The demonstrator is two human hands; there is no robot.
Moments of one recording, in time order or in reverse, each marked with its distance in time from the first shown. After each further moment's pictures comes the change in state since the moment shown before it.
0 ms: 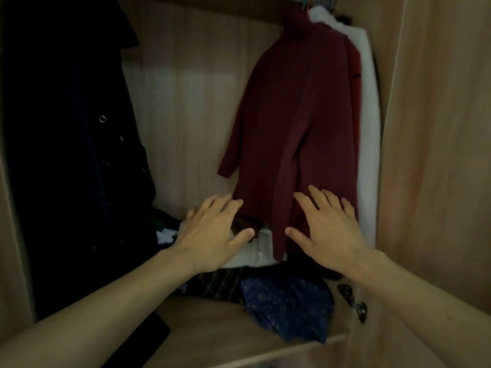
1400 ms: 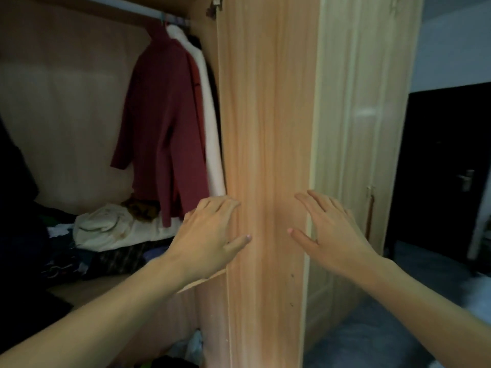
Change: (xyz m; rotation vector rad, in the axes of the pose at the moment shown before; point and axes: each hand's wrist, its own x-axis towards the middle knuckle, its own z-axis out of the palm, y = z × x) left_hand -0.130 0.317 -0.046 -0.273 0.047 0.331; right_hand -0.323 0.174 -0.177 0.060 0.032 0.251
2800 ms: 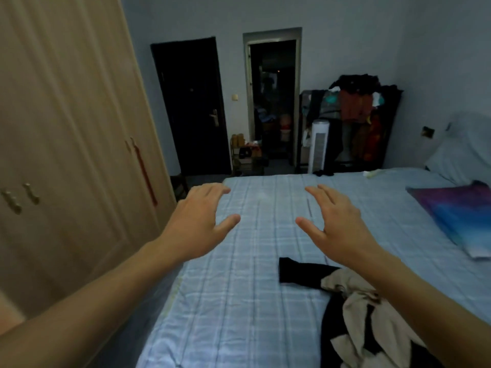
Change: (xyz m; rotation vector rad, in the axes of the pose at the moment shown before) left_hand -0.099 0.595 0.103 -0.499 -0.295 0.643; right_hand -0.561 0.262 -0.312 -0.262 0.056 0.902
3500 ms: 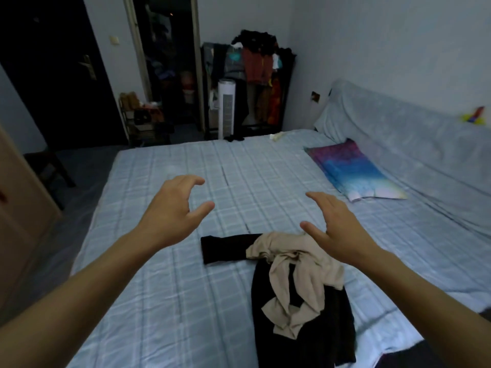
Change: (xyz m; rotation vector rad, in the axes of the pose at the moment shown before) left_hand 0.122 0.010 0.167 -0.340 -0.146 0.155; right_hand -0.026 0.148 0.019 -0.154 -0.086 0.339
